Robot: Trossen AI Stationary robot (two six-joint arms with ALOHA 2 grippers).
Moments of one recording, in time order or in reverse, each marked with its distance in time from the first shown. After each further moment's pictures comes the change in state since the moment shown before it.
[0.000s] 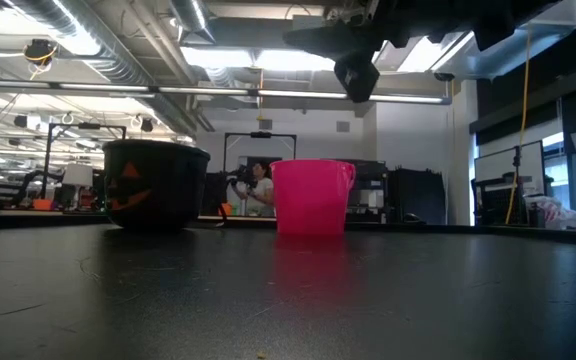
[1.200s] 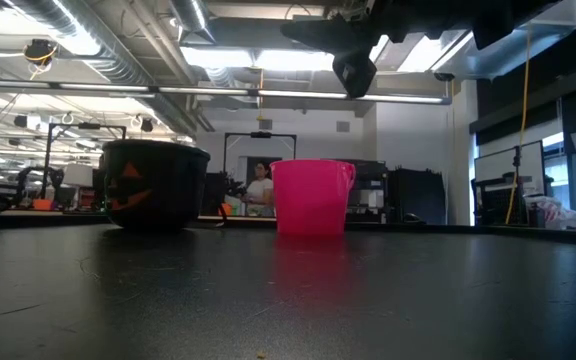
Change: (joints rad) left arm -0.285 0.542 0.373 -0.643 -0.081 -0.658; right arm 0.000 0.000 0.000 0.035 0.002 0.001
